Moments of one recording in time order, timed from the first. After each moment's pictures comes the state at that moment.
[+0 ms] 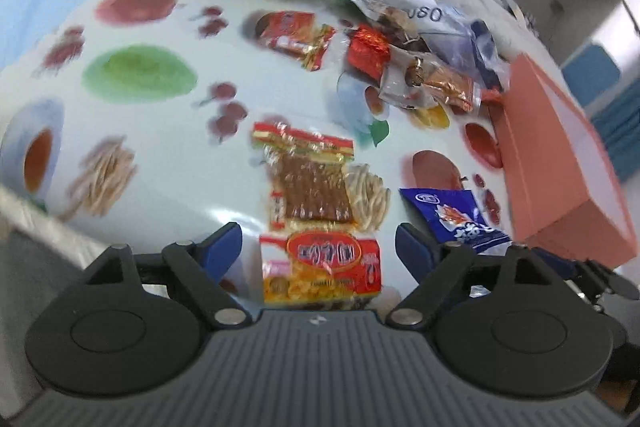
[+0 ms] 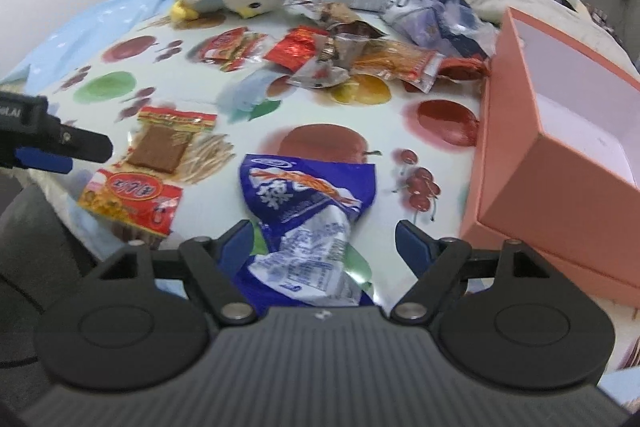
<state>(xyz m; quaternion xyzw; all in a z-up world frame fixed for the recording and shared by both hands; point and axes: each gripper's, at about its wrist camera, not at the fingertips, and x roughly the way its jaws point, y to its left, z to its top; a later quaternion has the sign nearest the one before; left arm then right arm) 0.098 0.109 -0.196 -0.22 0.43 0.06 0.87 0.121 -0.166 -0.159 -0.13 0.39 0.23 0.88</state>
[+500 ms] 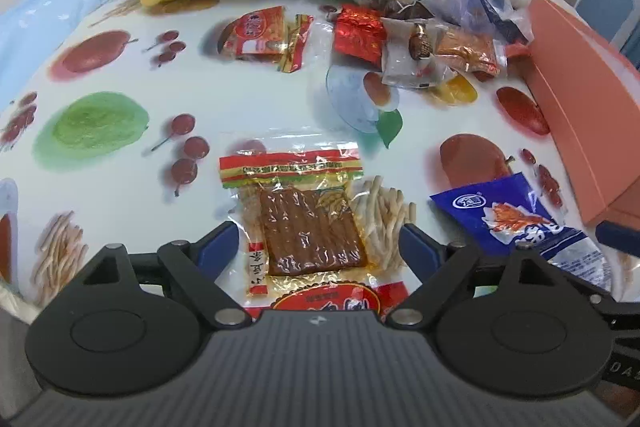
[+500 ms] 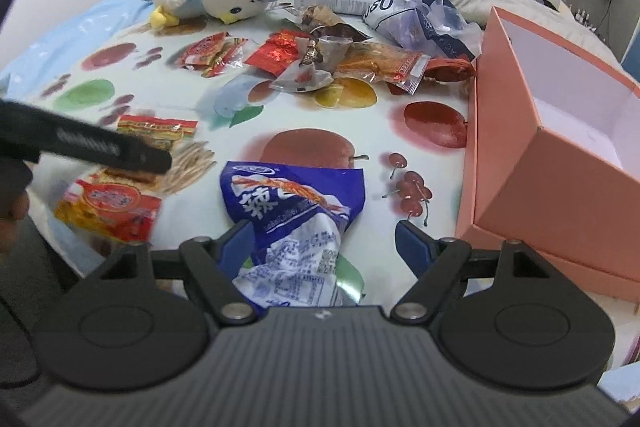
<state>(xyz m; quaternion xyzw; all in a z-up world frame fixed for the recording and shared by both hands) 0.157 0.075 -0.236 -0.10 0.45 0.07 0.89 0.128 -0.161 -0.170 -0.14 0.38 0.20 0.89</state>
